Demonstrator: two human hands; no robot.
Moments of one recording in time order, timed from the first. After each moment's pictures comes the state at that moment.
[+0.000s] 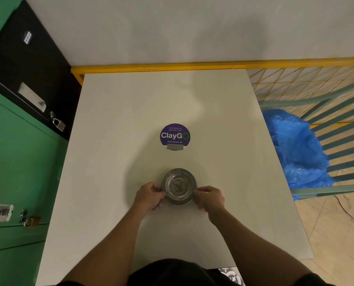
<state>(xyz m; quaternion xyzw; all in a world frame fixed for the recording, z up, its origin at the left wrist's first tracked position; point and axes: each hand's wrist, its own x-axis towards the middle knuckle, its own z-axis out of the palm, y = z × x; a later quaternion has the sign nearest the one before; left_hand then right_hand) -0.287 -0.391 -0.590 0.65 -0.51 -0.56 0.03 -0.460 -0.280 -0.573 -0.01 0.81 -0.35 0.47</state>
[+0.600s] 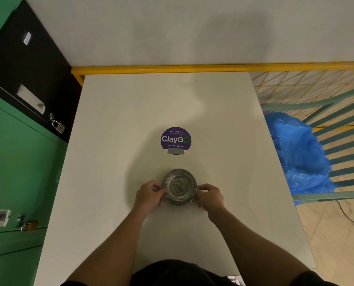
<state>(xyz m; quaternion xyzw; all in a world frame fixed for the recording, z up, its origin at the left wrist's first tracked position) -0.296 -0.403 -0.590 0.65 -0.54 -0.53 0.05 -0.470 -0.301 -0.573 -0.02 0.81 -0.35 0.46</state>
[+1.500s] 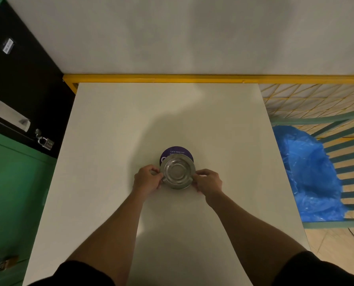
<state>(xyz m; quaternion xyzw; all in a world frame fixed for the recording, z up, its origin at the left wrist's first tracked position) -0.358 -0.526 -0.600 0.66 -0.54 -0.51 0.09 -0.531 -0.428 -0.581 -0.04 0.82 -0.37 0.44</state>
